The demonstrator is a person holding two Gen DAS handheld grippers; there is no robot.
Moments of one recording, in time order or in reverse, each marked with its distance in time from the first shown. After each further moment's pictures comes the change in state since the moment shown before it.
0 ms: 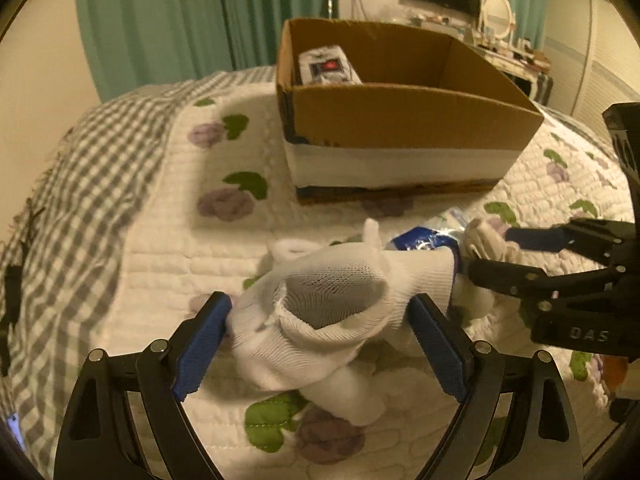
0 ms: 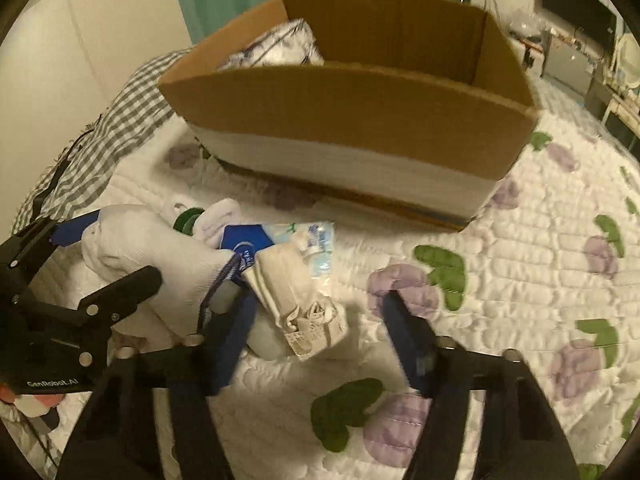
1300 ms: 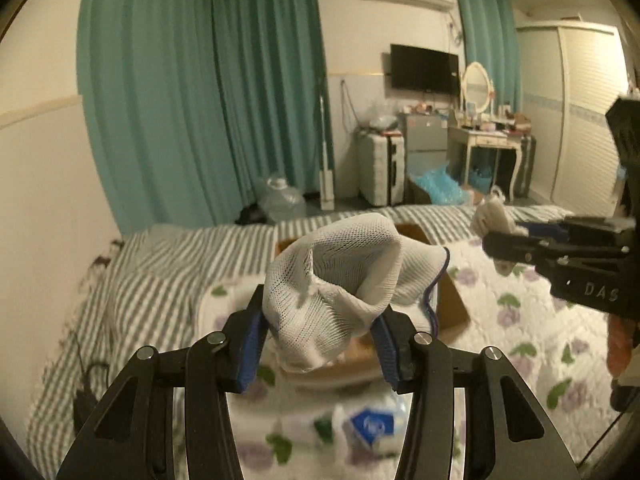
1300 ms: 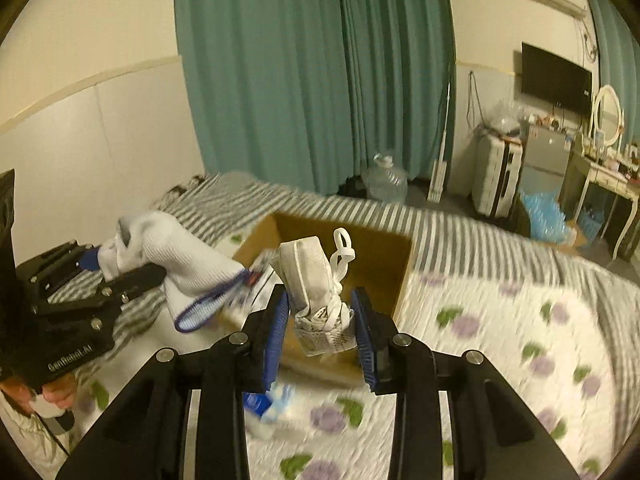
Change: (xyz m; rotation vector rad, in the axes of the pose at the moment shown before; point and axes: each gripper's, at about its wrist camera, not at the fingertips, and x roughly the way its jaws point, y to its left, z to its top) left arm -0.119 -0.026 0.117 0.046 -0.340 0.005; right arm -0.175 -0.023 0.107 -0.043 -0.382 -0.036
